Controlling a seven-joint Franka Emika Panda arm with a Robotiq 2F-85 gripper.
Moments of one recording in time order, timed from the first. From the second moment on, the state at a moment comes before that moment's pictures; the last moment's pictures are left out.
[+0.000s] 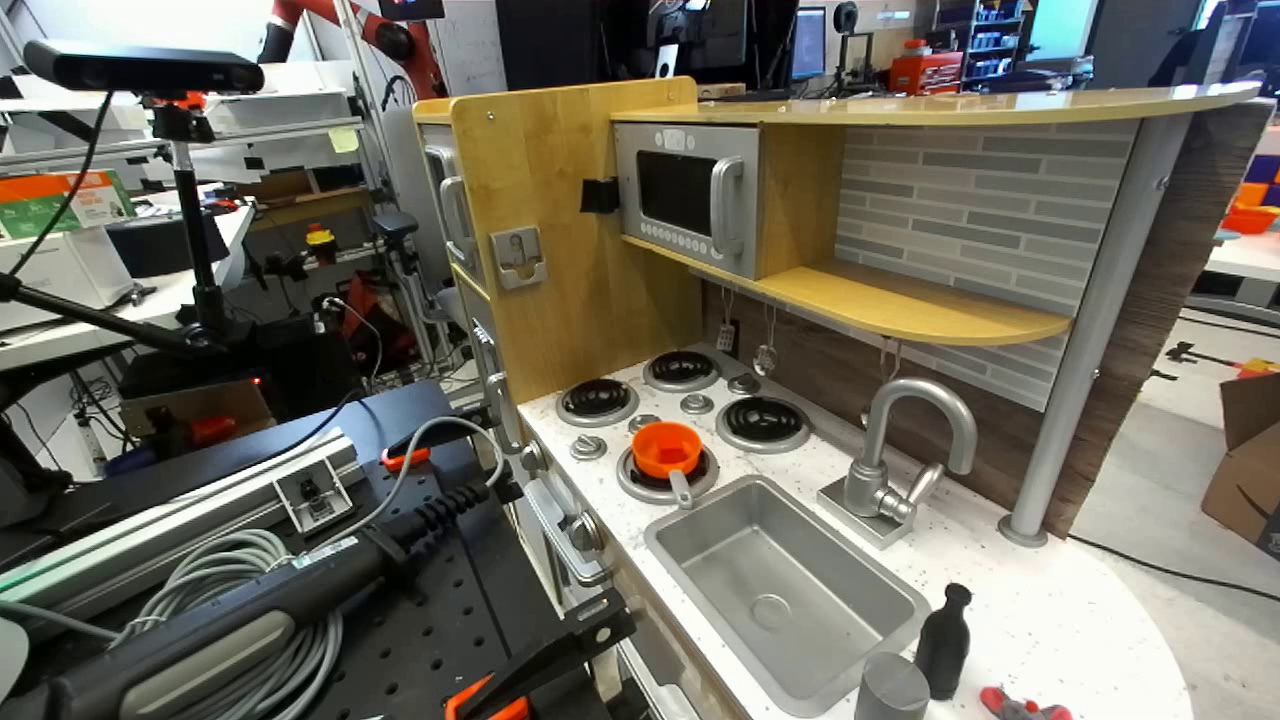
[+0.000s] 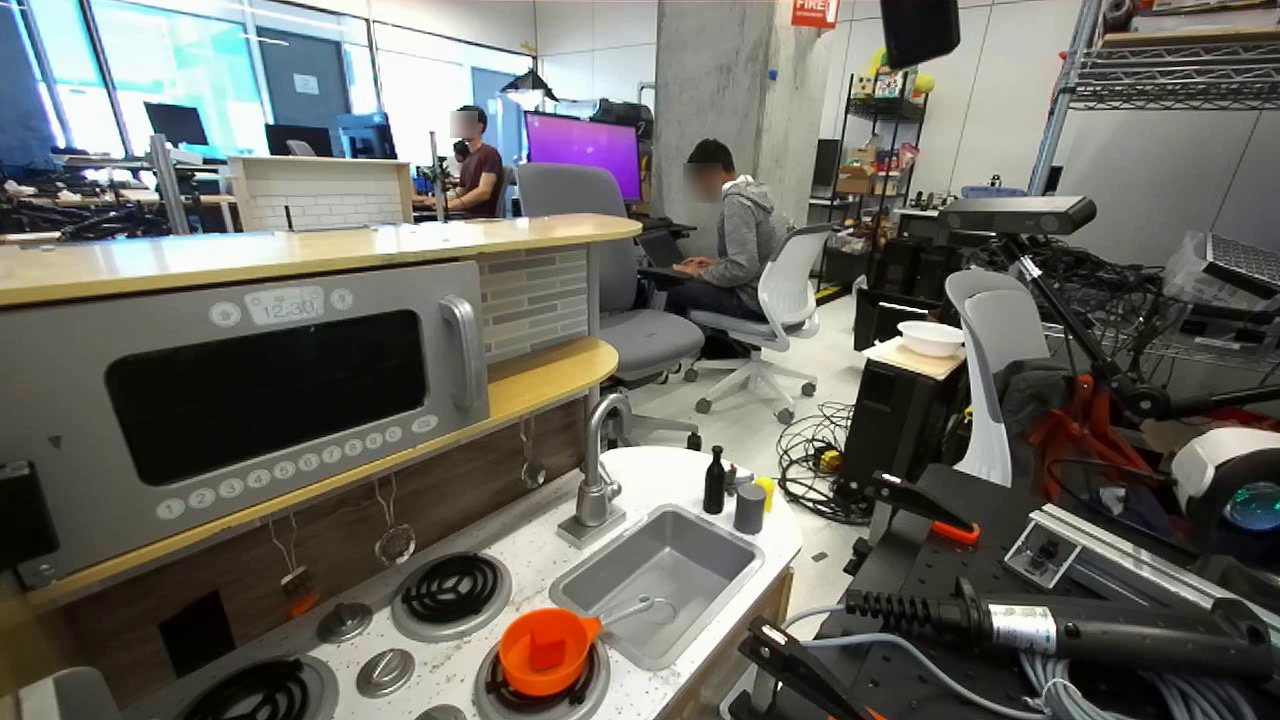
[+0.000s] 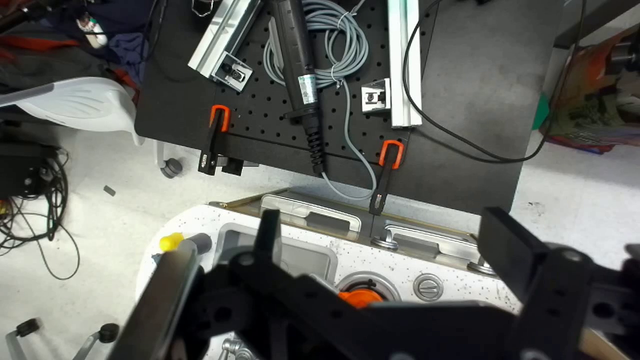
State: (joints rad) arm 0.14 -0.40 0.32 -2.26 -0.03 1.55 0.19
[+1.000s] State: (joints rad) arm 0.14 -0.40 0.31 -2.29 -0.04 1.60 0.18
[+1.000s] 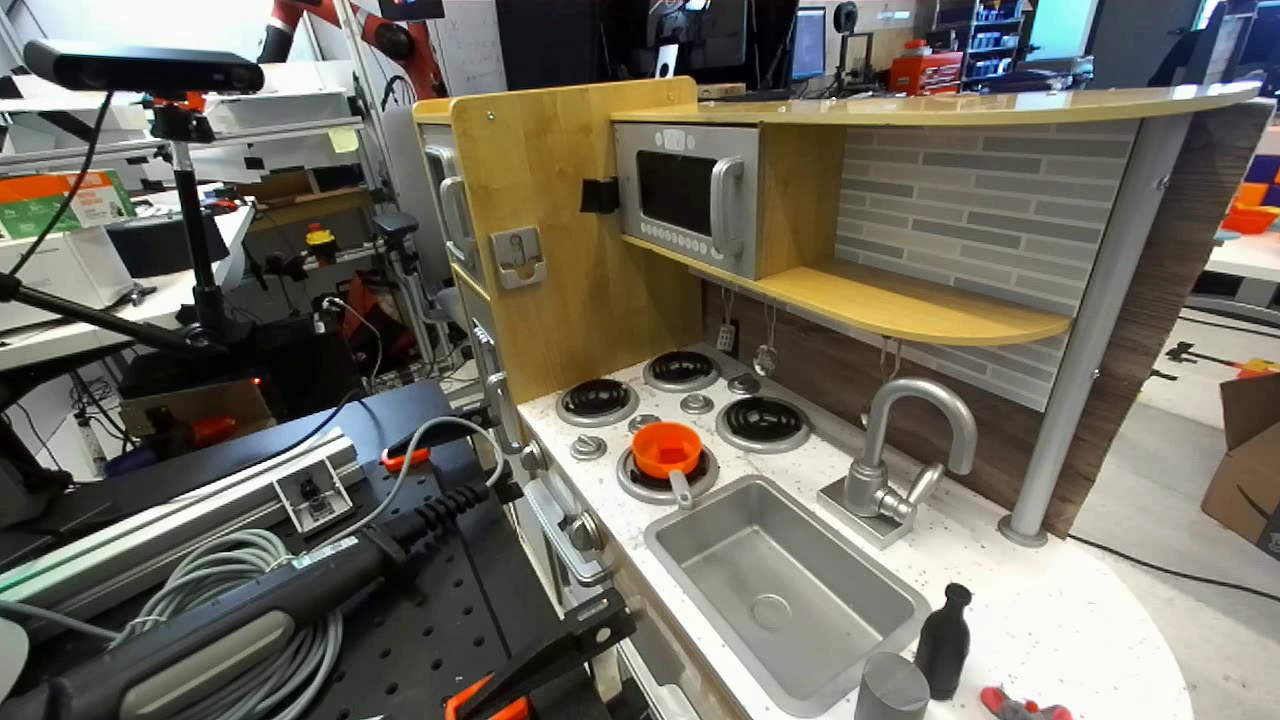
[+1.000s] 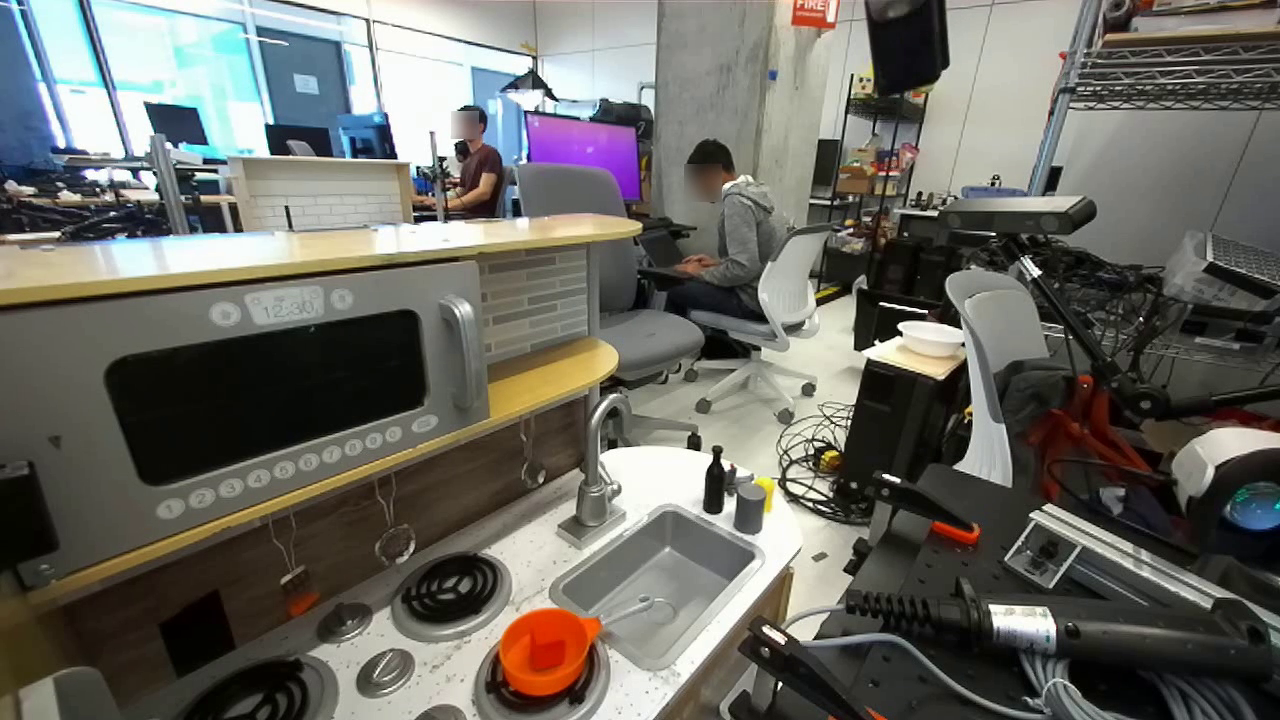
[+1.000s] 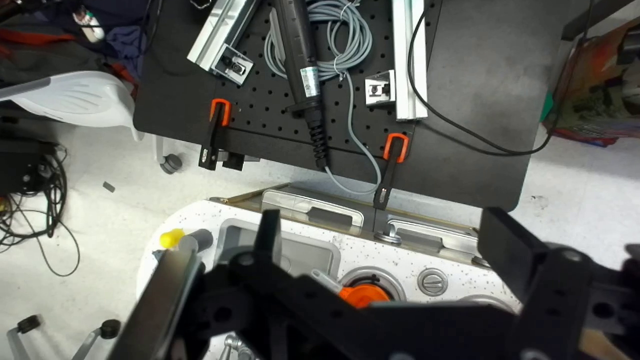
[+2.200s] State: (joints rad) arm 0.00 0.15 0.02 -2.56 -0.21 2.52 0.07
